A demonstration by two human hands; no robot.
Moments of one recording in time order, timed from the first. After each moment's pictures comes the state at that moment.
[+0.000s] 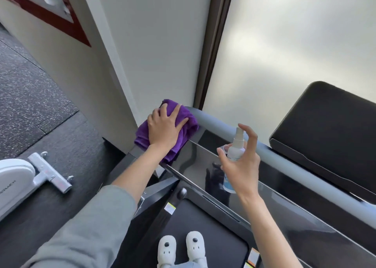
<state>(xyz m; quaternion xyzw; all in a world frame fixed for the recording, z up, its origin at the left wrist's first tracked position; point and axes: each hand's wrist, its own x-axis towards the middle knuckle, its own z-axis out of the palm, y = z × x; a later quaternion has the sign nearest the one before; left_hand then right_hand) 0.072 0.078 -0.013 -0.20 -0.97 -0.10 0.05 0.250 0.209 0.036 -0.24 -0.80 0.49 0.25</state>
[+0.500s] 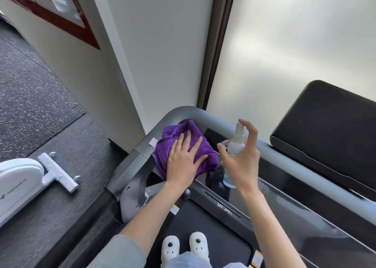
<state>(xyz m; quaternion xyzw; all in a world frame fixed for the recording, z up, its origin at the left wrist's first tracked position) 0.172 0.078 -0.047 -0.29 -0.94 -0.16 0.04 0.251 0.205 0.043 -0.21 -0.80 0.50 0.26</state>
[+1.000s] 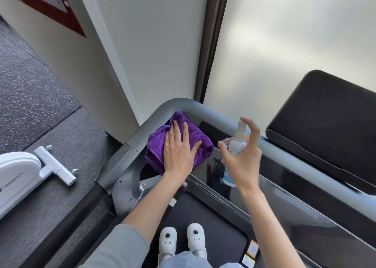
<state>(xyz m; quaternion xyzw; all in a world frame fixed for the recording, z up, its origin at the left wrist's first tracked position) 0.175 0.097 -0.032 -0.19 -0.98 -0.10 -0.05 0.265 0.218 0.035 -0.23 -0.79 0.51 0.24</state>
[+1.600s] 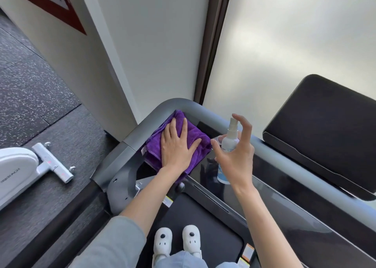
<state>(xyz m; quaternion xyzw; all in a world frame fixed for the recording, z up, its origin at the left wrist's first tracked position) 0.165 0.101 -0.031 -0.18 -0.98 -0.10 -0.05 0.258 0.218 0.044 -0.19 -0.81 0.51 0.24</state>
